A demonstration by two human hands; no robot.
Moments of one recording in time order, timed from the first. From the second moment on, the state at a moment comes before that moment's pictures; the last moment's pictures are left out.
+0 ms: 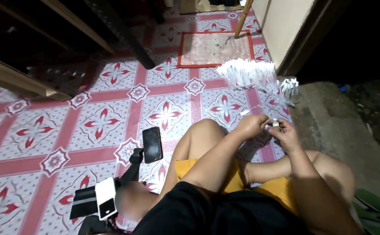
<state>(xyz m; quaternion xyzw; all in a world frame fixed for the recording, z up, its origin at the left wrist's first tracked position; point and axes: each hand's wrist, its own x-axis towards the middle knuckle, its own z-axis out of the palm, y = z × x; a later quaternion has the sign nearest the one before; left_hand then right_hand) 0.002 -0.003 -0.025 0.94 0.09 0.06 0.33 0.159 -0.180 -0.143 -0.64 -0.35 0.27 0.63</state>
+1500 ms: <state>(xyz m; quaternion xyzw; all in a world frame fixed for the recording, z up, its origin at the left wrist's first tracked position) 0.004 -0.005 -0.026 0.93 0.09 0.05 0.35 0.162 -0.180 -0.150 -0.65 -0.34 0.26 0.63</state>
